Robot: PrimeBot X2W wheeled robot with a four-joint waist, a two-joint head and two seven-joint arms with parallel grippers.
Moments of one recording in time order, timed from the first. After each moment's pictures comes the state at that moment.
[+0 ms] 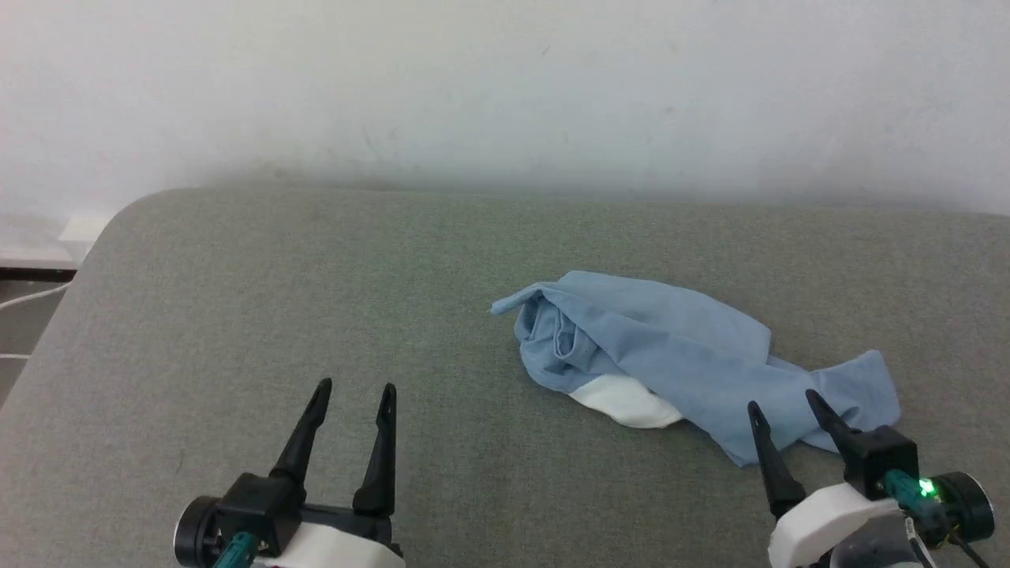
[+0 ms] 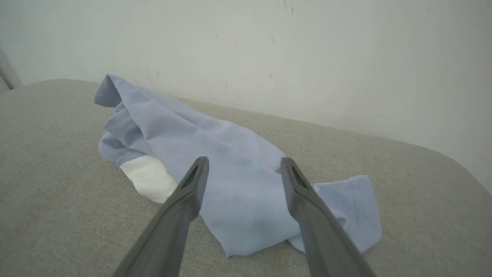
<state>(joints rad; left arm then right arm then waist) 0.09 0.15 -0.21 -0.04 -0.23 0.03 -0.26 0.05 -0.06 0.00 0.13 -0.01 0.13 -0.14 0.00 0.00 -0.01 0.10</state>
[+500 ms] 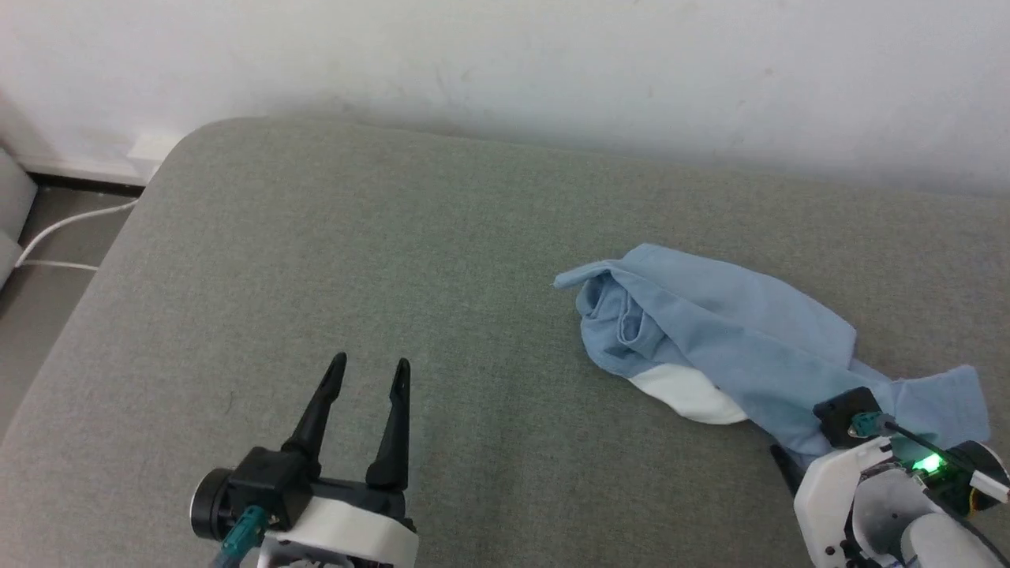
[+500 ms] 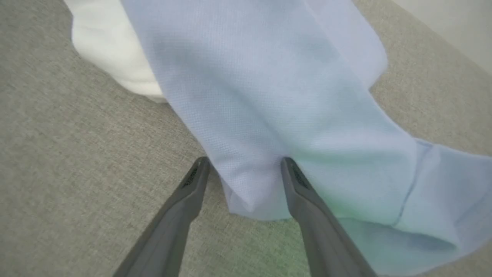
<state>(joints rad) 0.03 0.08 -0.16 0.00 -0.19 -0.05 -0.26 -0.10 -0.30 0.19 0.28 0.11 0.13 0.33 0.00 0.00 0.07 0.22</state>
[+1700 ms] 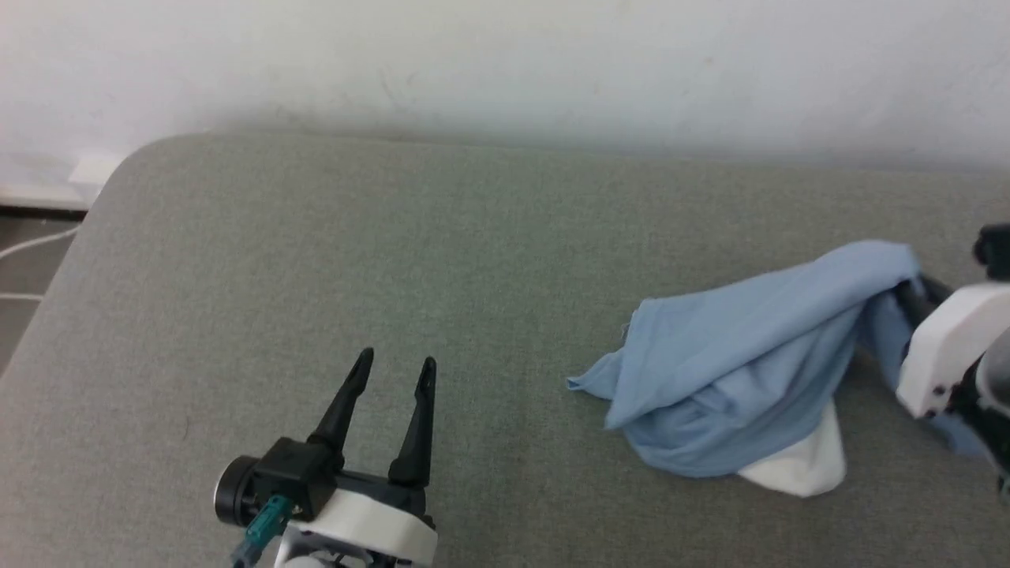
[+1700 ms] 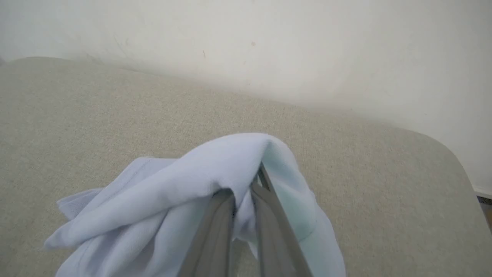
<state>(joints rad) 0.01 0.05 -0.18 0.04 -0.17 -0.09 -0.26 -0.24 -0.33 -0.04 -0.03 0.36 0.13 0.56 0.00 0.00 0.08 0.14</state>
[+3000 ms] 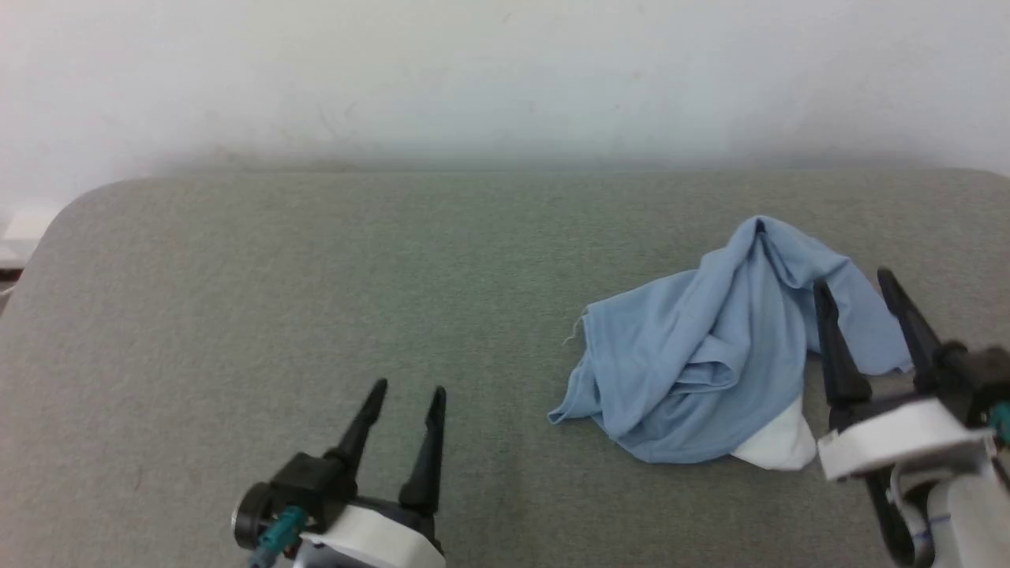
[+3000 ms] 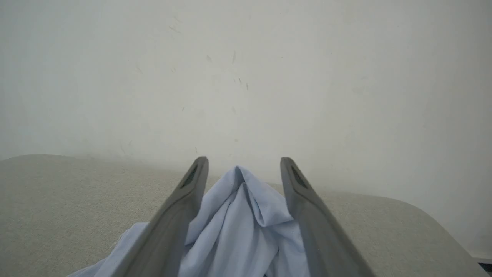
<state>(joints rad) 0.01 0.05 -0.20 0.11 -0.21 -0.09 -0.26 -0.17 -0.19 -0.01 0.17 0.16 0.13 -0.23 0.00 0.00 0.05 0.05</state>
